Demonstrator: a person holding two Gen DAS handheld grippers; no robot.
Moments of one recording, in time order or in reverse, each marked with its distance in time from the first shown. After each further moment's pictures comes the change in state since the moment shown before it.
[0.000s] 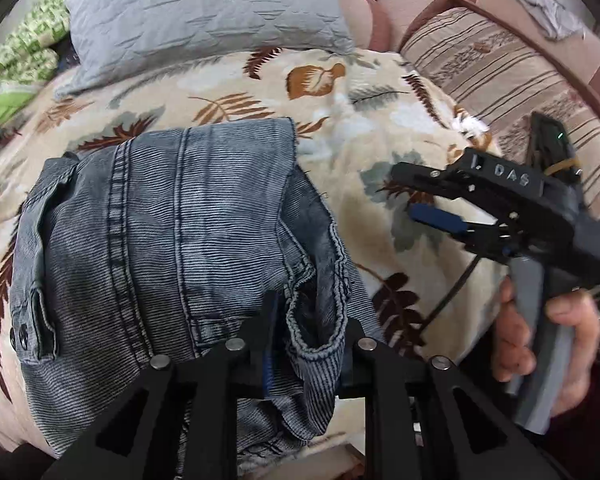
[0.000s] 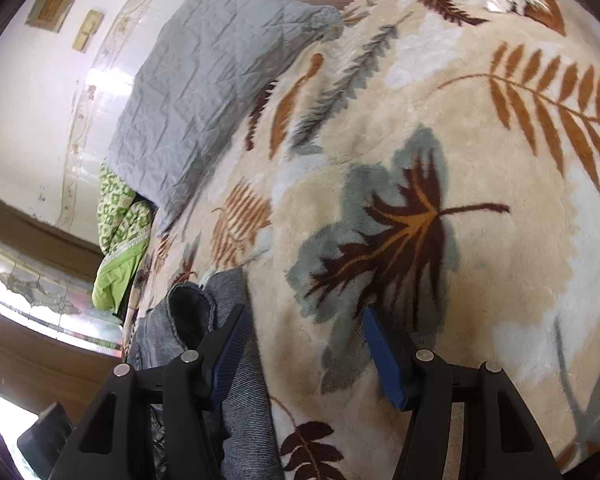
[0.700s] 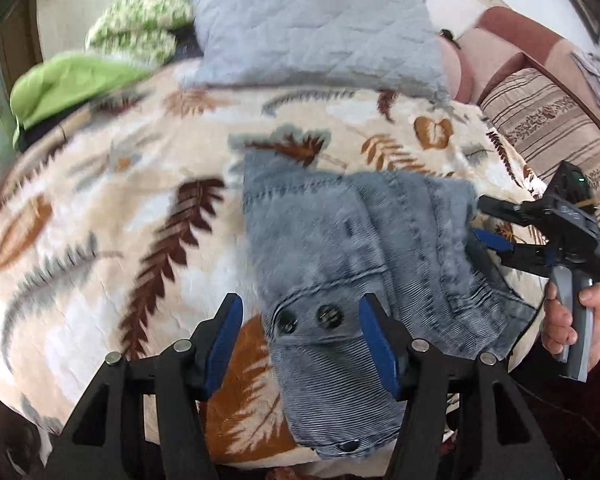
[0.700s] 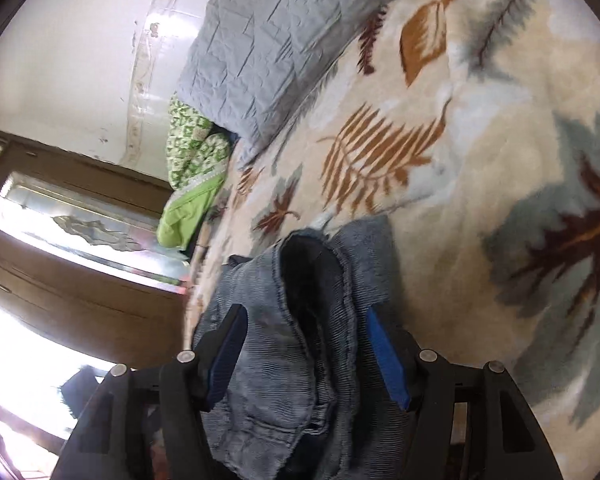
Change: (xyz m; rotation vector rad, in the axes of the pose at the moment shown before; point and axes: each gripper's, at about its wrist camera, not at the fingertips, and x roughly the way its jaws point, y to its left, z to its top) left arm -0.068 0.139 -0.029 -0.153 -0.086 0.177; right arm 0.061 0.060 -0.012 -0.091 0.240 0.277
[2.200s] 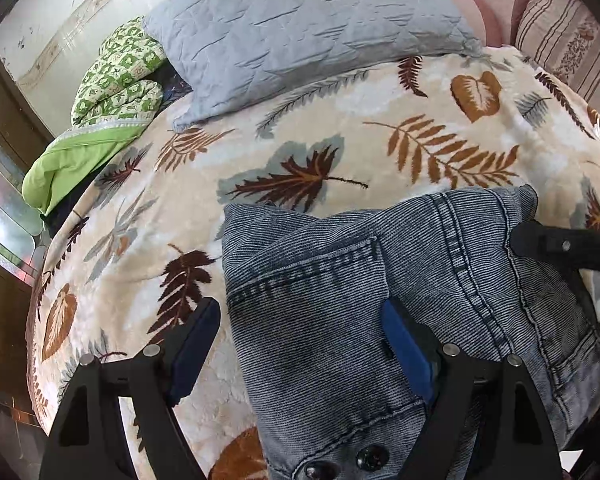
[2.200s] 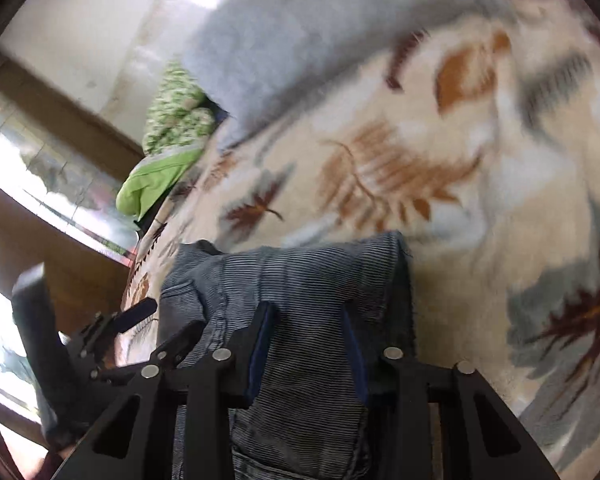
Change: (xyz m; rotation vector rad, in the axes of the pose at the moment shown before) left arm 0.072 -0.065 0.052 0.224 -0.001 0.344; right arm 0.036 0.016 0.010 -0.164 -0.006 -0.210
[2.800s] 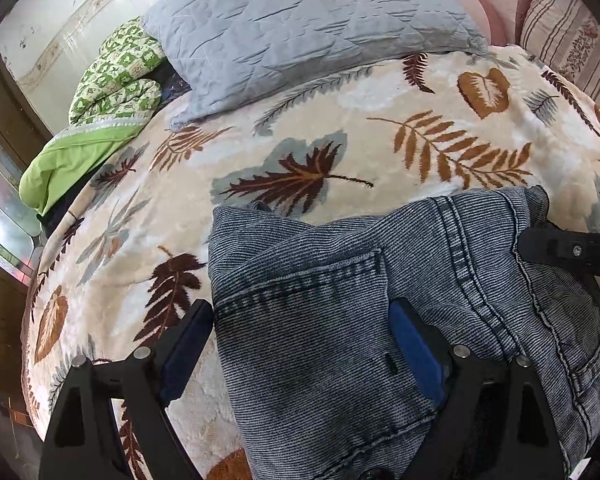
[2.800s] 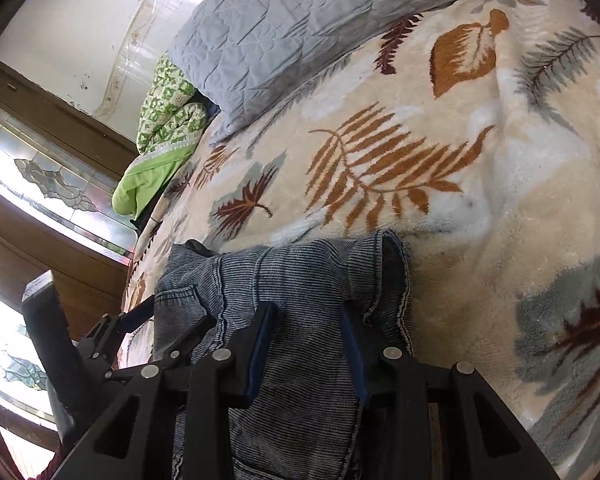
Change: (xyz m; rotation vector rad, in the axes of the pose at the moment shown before) left arm 0.018 -0.004 0.001 -0.011 -0.015 0.013; right arm 0.008 0.000 0.000 -0.020 0.005 -0.014
